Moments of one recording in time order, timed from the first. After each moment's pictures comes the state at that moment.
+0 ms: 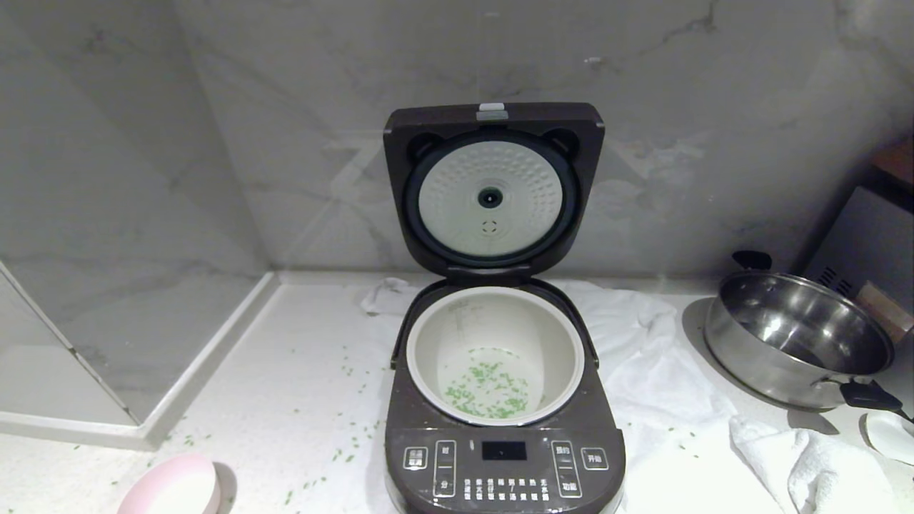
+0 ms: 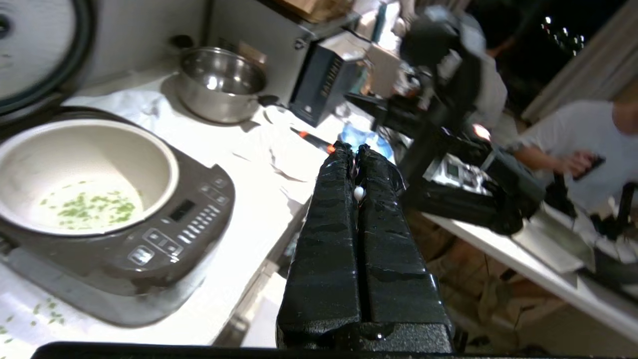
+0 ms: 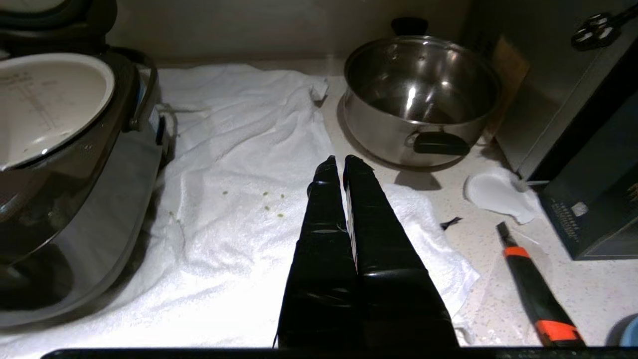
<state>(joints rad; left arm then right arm) 0.25 0.71 -0.90 -0.52 -1.52 -0.97 0.05 0.26 -0.47 0.34 -0.16 0.01</state>
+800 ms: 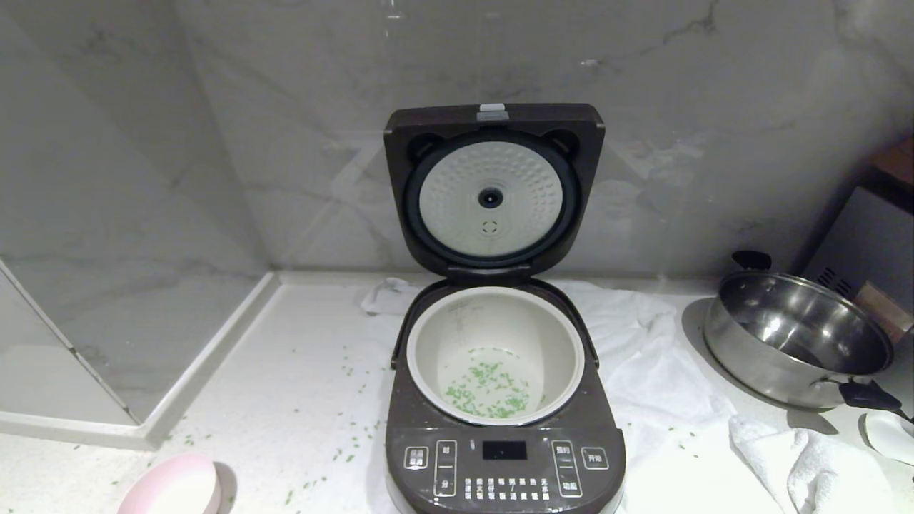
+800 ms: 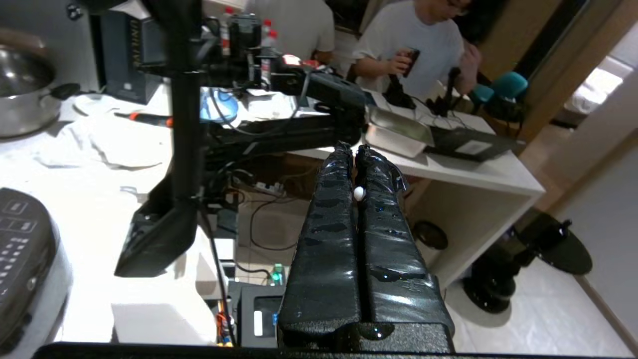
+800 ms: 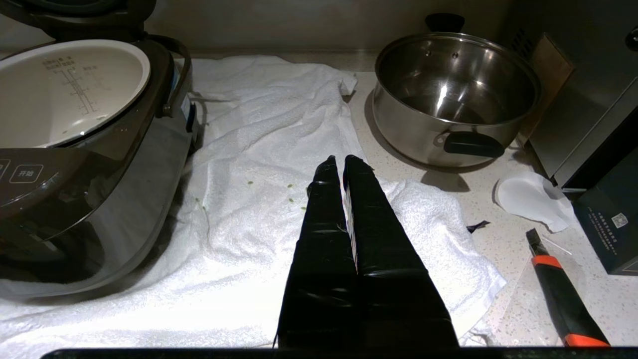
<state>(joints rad) -0.25 0.64 -0.99 -0.52 -1.52 -1.04 0.05 0.25 -0.45 0.34 -0.08 0.01</state>
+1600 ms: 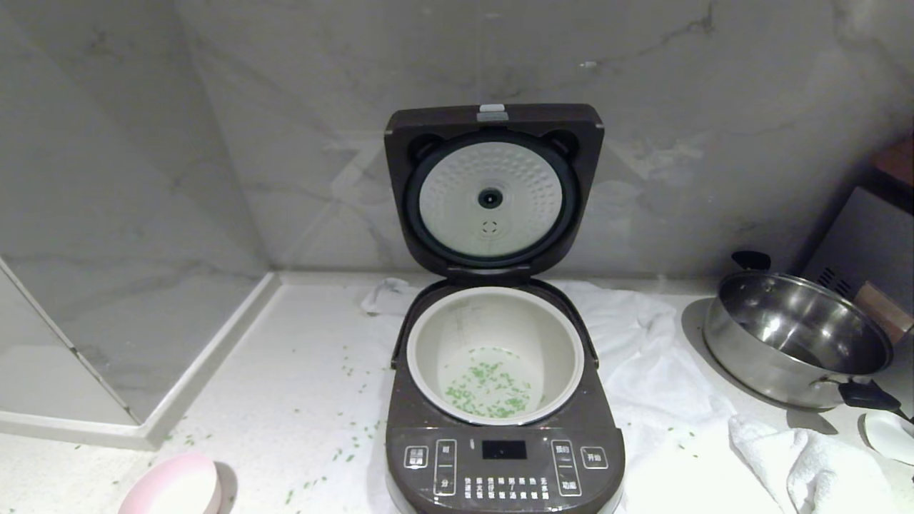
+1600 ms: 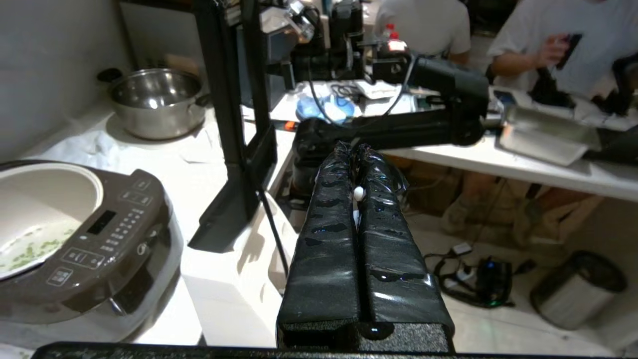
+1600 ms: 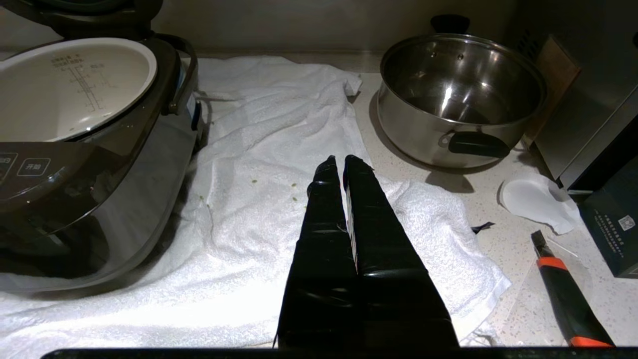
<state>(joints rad) 0.09 0.30 -0.77 -0.60 -1.52 -1.03 0.04 0.23 -0.44 0.34 -0.06 0.01</state>
